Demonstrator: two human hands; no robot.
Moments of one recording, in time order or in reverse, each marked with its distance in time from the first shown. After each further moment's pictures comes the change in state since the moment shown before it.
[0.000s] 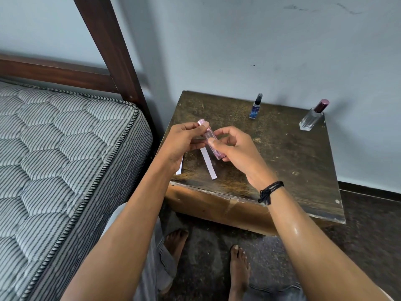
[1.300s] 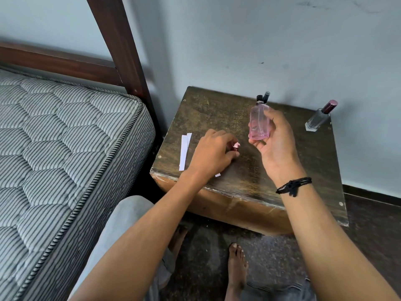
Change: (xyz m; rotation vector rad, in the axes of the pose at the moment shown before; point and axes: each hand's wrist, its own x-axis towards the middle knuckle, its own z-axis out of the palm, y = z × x) left_hand -0.008 -0.028 0.052 1.056 0.012 0.477; right_hand -0.002 -0.020 -0.034 0.628 0.343 0.087
